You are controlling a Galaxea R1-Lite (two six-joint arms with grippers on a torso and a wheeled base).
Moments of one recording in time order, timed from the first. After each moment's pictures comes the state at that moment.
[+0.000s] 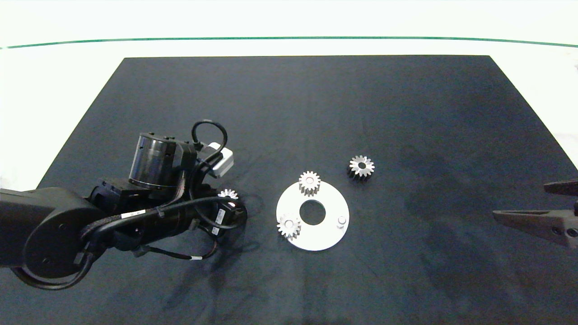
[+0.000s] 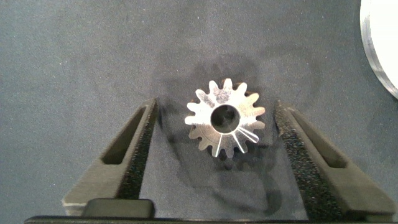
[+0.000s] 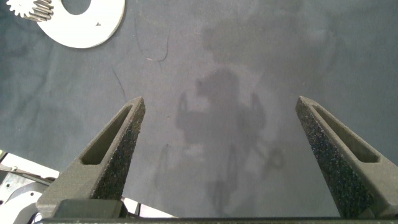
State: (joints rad) left arm -0.50 1.66 -0.88 -0.23 0.15 0.21; right arm 0.47 1.16 -1.17 0.61 -0.17 -0.02
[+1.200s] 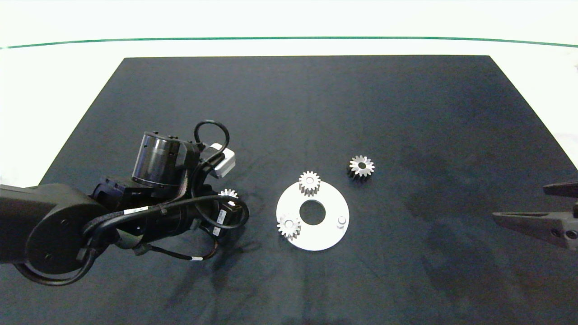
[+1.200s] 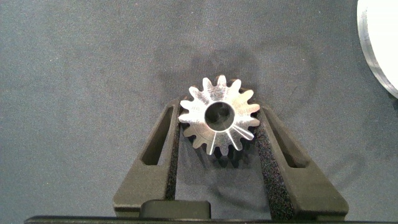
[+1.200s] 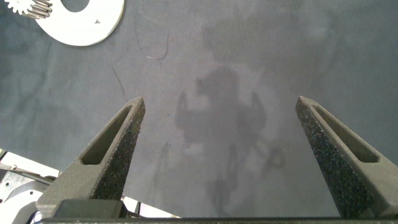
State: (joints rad) left arm -0.50 1.66 -0.90 -0.19 0.15 0.20; right arm 0.47 1.16 -1.16 0.61 -0.17 -0.02
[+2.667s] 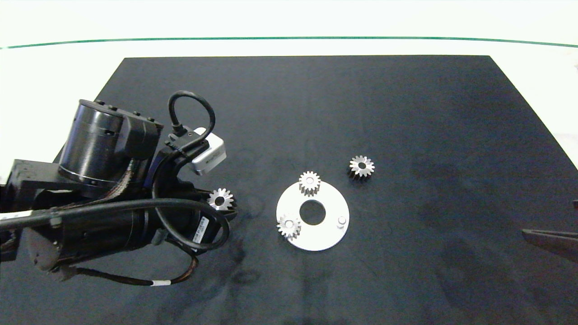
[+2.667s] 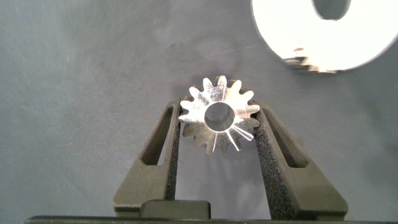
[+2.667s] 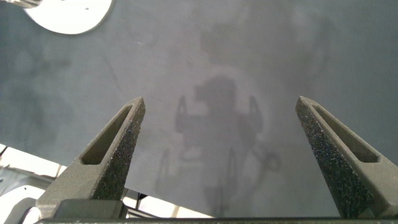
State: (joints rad) left arm -0.65 1.44 -0.97 0.09 0.18 0.20; right arm 0.44 1.04 -1.07 0.61 -0.18 -0.02
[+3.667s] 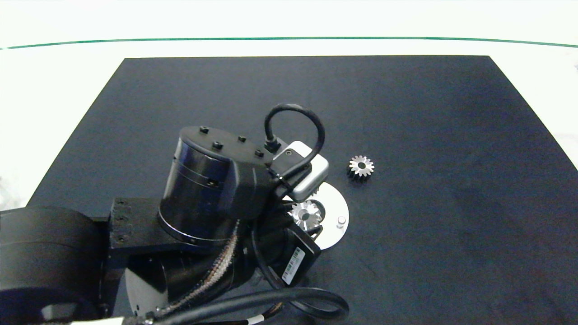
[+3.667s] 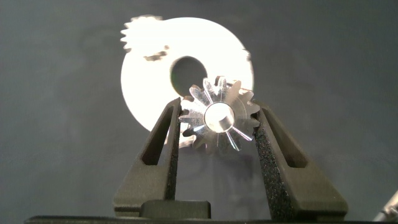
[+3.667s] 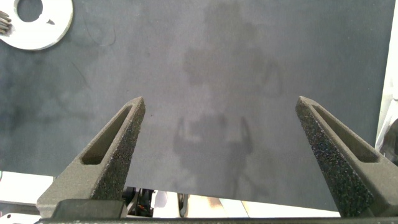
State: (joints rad) left arm -0.99 1.60 -1.01 -0.14 0.30 0.15; right arm 0.26 0.69 -0.94 0.65 -0.18 0.00
